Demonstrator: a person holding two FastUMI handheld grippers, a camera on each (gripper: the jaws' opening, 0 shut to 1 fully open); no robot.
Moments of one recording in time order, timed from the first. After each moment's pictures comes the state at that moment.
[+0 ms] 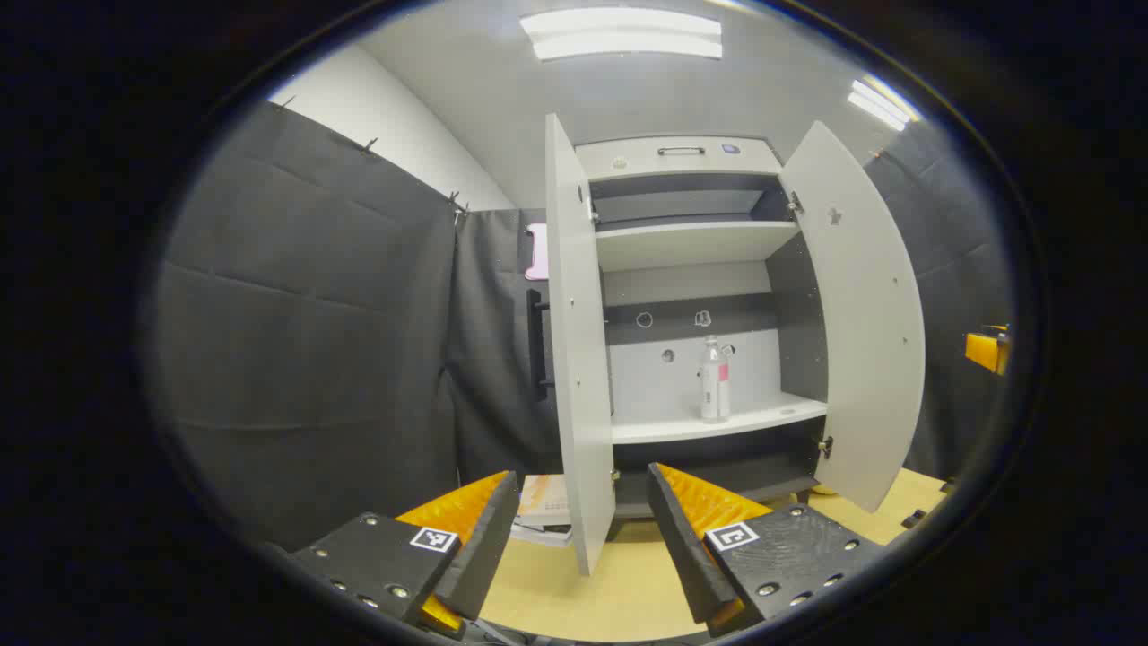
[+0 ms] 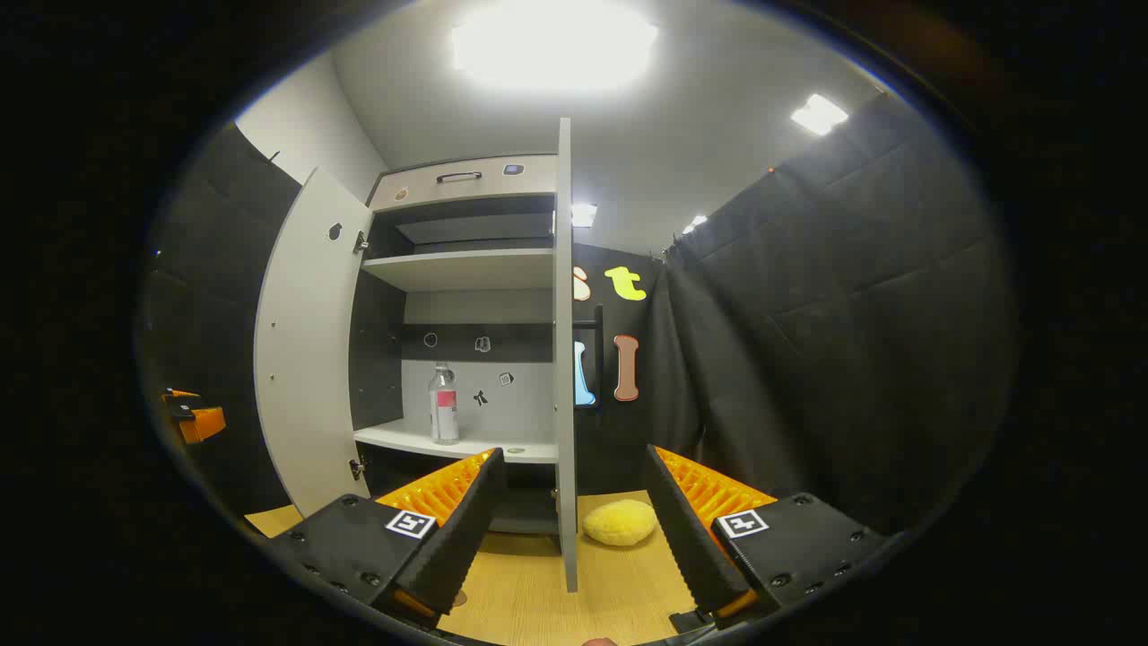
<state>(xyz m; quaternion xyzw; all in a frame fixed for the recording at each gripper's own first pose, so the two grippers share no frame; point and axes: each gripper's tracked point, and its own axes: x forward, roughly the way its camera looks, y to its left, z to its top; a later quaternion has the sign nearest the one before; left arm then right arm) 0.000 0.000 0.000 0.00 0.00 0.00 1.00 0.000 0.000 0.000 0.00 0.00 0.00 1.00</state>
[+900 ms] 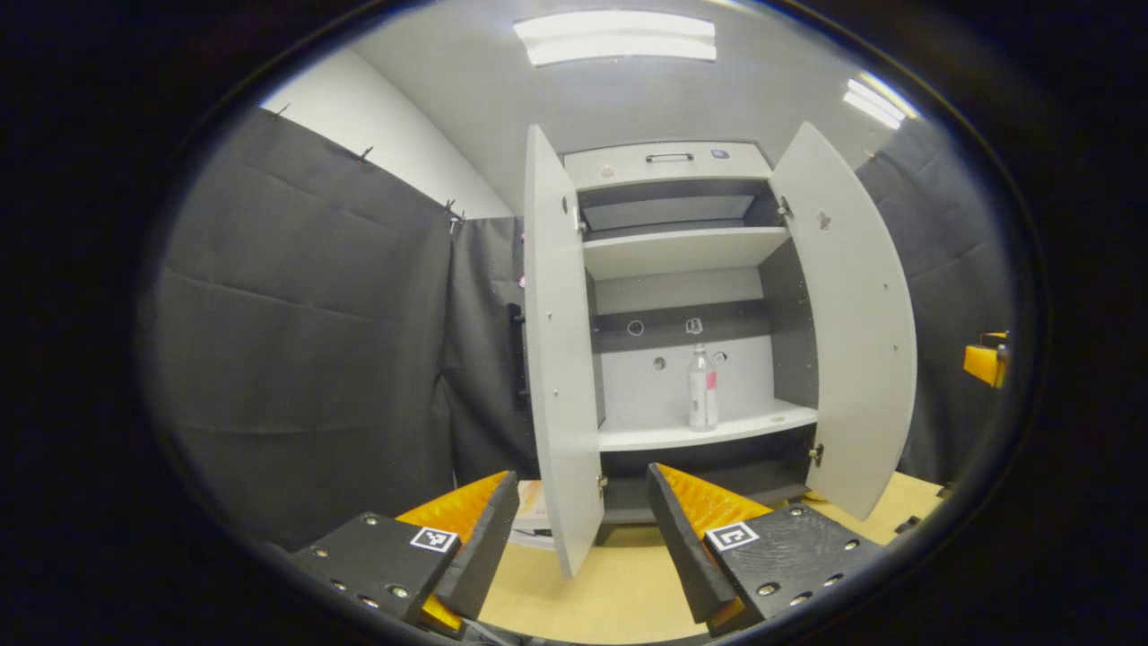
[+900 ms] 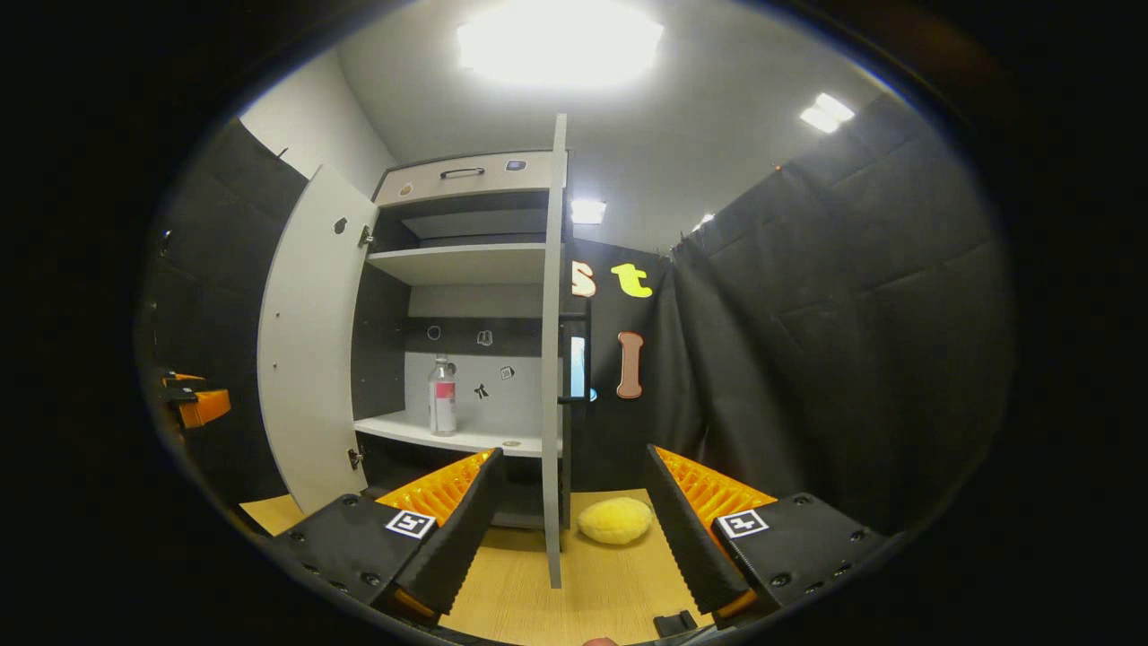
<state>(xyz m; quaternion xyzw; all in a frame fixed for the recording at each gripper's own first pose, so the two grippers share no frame) -0.005 -0.037 0.022 0.01 -0.01 0.00 1.00 0.001 -0.021 -0.011 -0.01 0.00 0.02 1.00</state>
